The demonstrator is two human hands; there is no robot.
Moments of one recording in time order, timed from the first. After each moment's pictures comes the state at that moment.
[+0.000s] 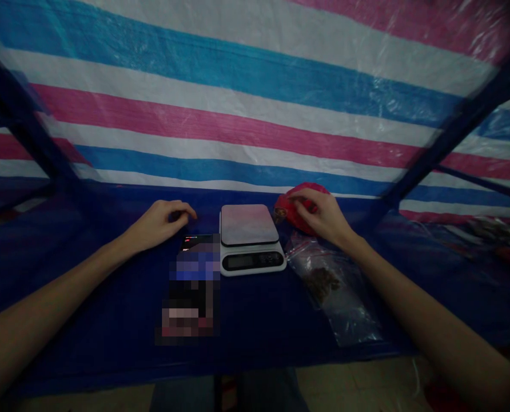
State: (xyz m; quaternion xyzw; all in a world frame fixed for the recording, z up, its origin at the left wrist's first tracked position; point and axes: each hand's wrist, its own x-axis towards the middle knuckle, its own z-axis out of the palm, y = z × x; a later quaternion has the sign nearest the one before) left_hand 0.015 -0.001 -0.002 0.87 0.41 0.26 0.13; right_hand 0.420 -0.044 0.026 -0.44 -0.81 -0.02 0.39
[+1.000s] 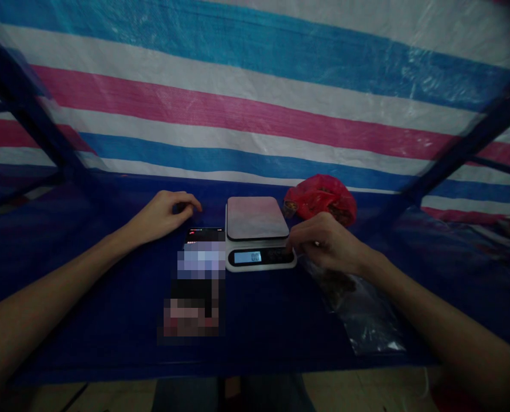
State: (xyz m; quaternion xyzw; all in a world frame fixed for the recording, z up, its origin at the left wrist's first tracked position) left_hand 0.018 -0.004 0.001 0.86 0.43 0.25 0.14; right_hand 0.382 -0.091 0.033 -0.27 -0.93 0.12 0.21
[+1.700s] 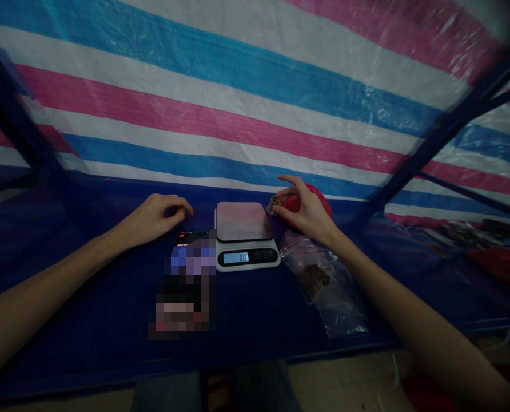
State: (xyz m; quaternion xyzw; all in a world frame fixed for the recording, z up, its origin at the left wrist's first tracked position) left_hand 0.019 -0.005 0.003 0.87 0.40 0.27 0.11; right_hand 0.392 -0.053 0.033 -0.45 -0.80 0.09 0.37
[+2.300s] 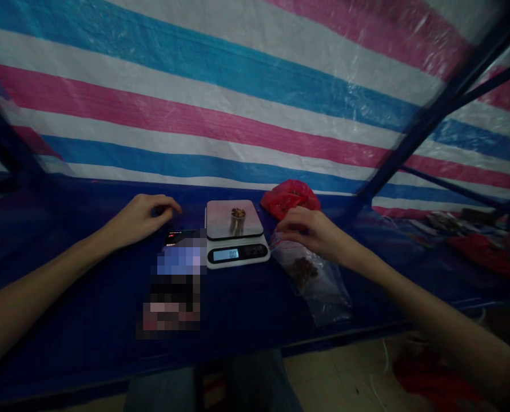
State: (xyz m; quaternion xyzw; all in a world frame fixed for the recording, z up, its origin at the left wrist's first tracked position) left_hand 0.017 -0.003 0.002 0.86 0.41 0.26 0.13; right_hand 0.419 -0.106 0.038 -0.41 -0.88 0.10 0.22
